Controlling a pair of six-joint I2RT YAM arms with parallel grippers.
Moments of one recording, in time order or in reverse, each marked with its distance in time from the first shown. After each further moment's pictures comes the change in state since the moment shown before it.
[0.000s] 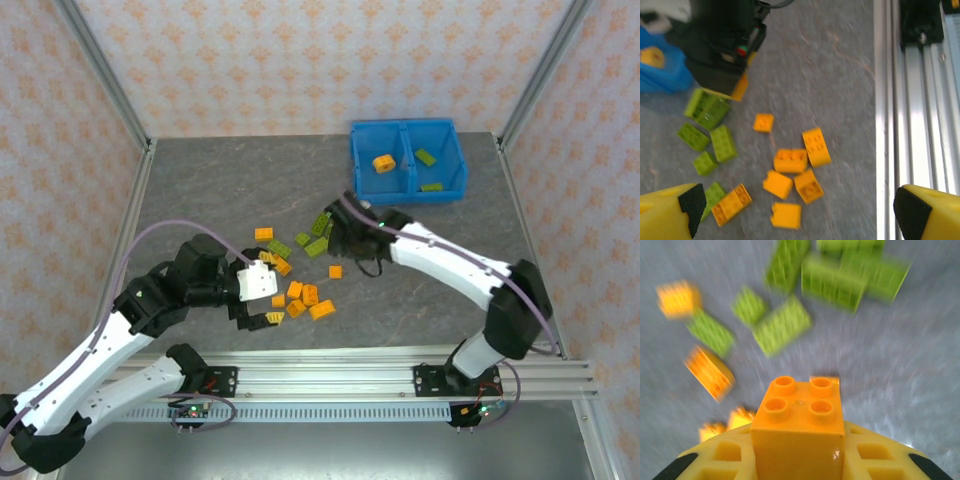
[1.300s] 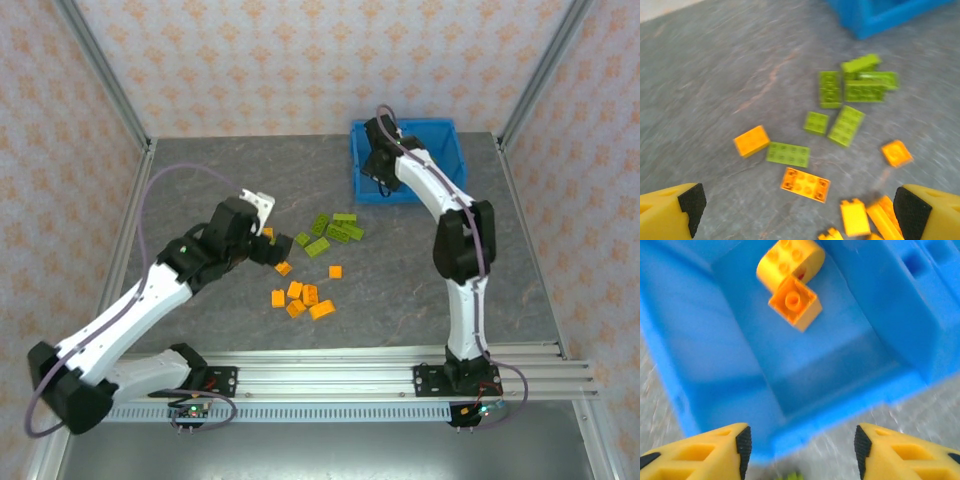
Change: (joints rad) left arm 0.122 0.392 0.148 0.134 -0.582 -0.764; right arm -0.414 0.522 0.566 -0.084 0.039 -0.024
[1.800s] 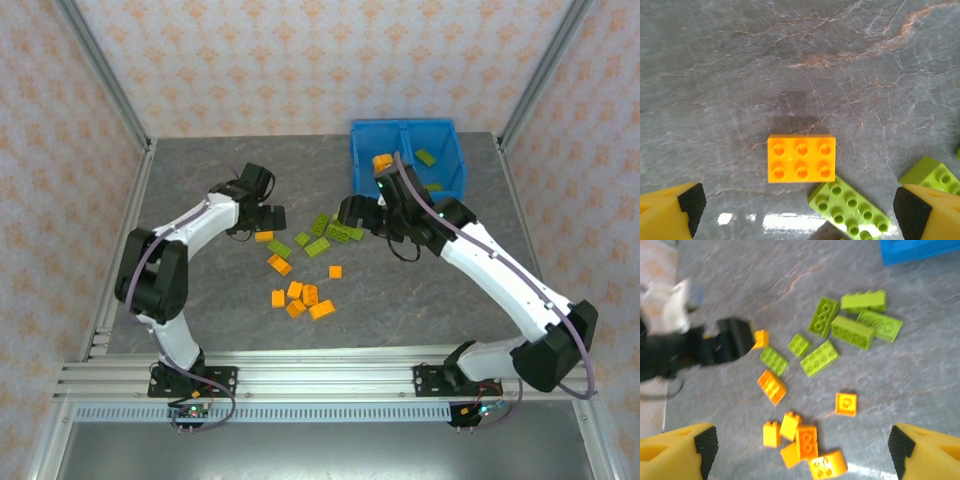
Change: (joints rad) left arm 0.256 0.661 0.239 -0.005 0.106 -0.282; right arm 0.286 -0.752 -0.528 0.014 -0.254 -0.060
